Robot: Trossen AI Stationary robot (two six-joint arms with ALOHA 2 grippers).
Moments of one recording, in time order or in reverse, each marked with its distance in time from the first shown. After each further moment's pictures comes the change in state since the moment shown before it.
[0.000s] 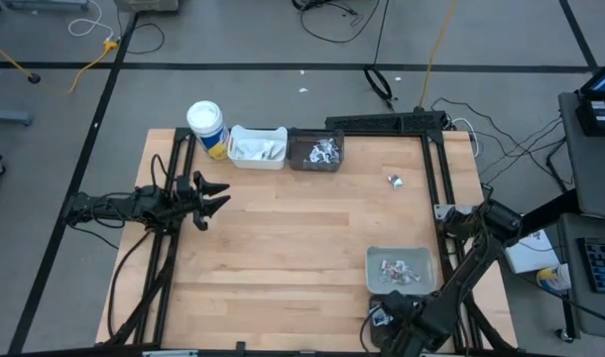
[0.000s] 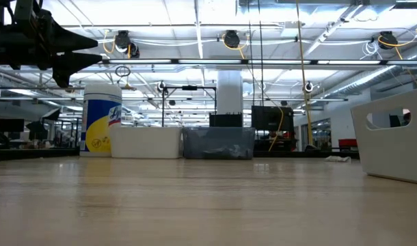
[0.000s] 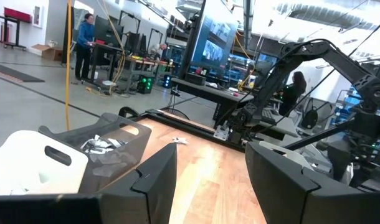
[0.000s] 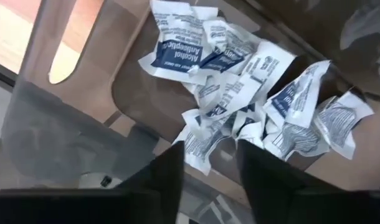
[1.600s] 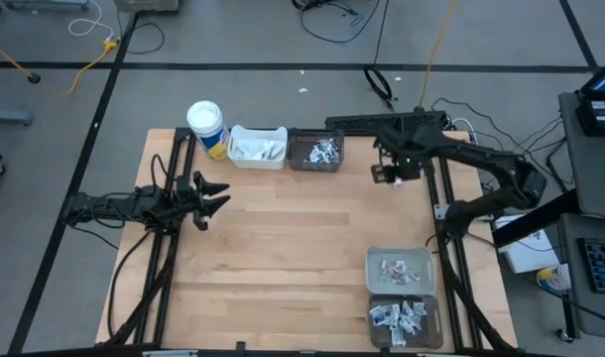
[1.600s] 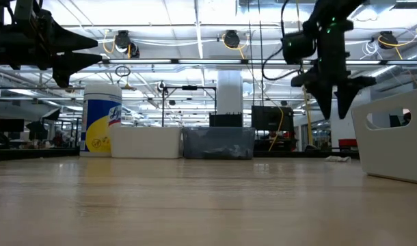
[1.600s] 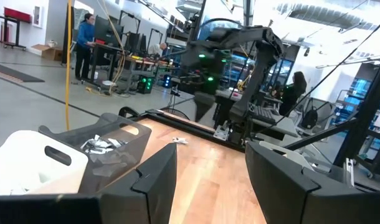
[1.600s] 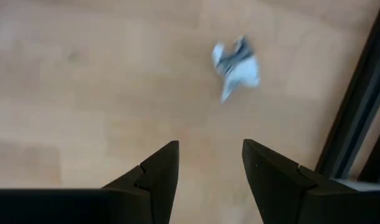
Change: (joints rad) left arm 0.000 0.000 0.000 0.000 0.000 0.000; right arm -1.547 -0.458 -0.328 -0.211 0.082 -1.129
